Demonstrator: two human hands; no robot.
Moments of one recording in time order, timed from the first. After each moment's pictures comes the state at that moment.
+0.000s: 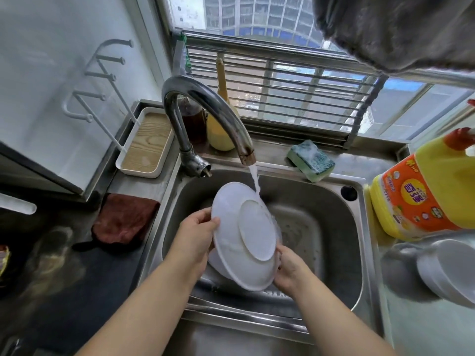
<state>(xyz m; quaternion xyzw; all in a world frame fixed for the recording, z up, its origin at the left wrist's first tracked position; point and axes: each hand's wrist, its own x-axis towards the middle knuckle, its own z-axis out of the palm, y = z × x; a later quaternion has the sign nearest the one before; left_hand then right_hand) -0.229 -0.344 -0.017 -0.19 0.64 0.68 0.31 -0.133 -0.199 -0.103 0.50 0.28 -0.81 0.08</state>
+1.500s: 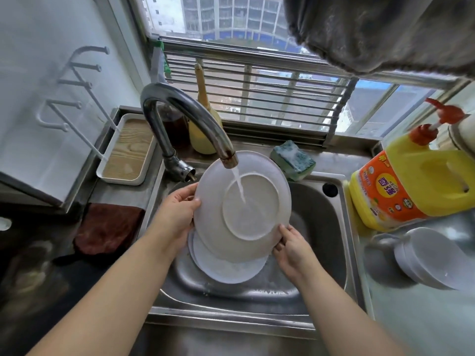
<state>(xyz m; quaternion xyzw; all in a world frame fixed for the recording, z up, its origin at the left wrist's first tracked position) -0.272 -0.338 -0.006 -0.12 0.65 0.68 0.32 -0.133 -0.173 -0.075 0.49 0.33 -0.80 -0.06</state>
